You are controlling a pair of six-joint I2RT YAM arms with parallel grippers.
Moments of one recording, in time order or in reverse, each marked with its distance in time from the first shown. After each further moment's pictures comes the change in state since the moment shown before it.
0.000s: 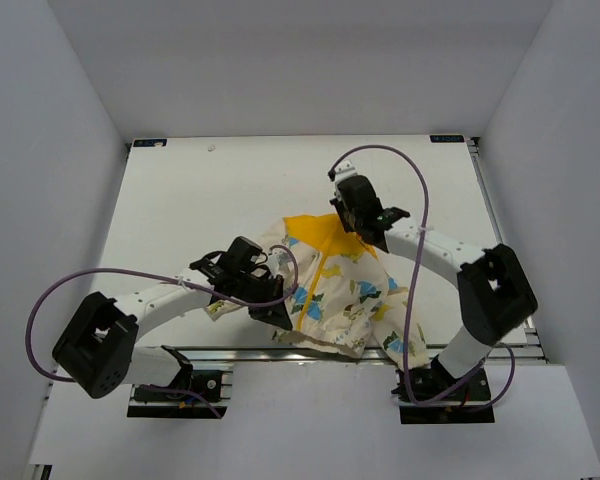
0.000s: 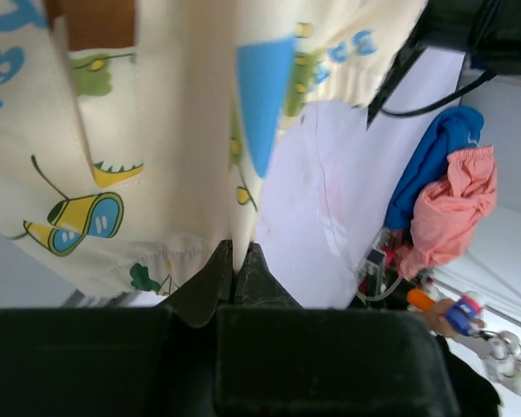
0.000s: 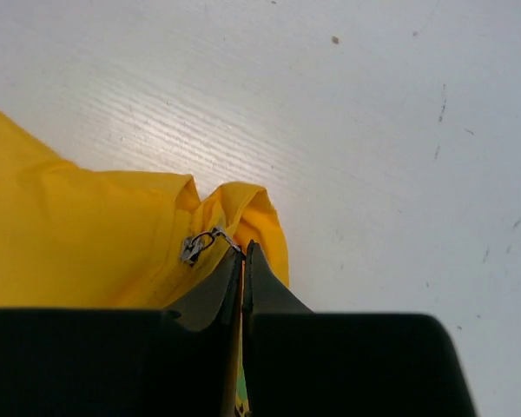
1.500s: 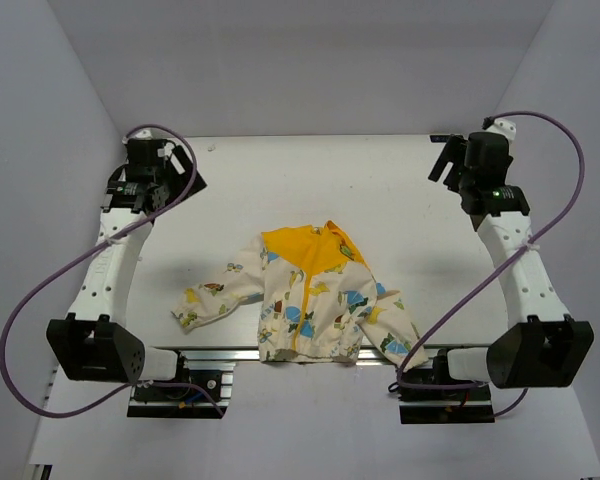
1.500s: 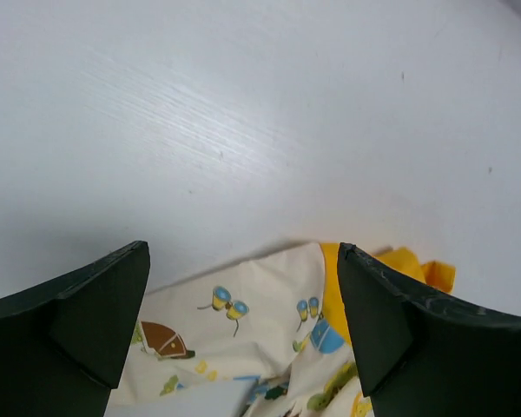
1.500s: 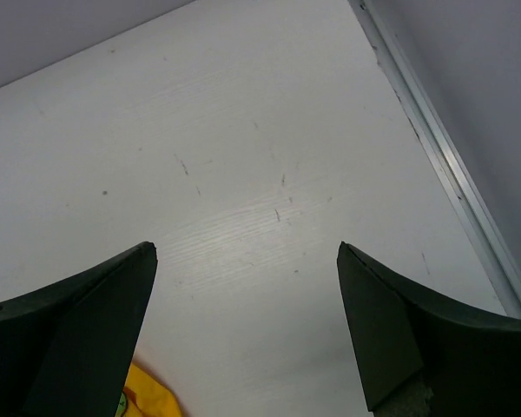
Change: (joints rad) left arm 0.576 0.050 0.727 -0.354 -0.838 -0.026; right arm -0.586 -0.255 0.220 -0.299 -0.110 0.337
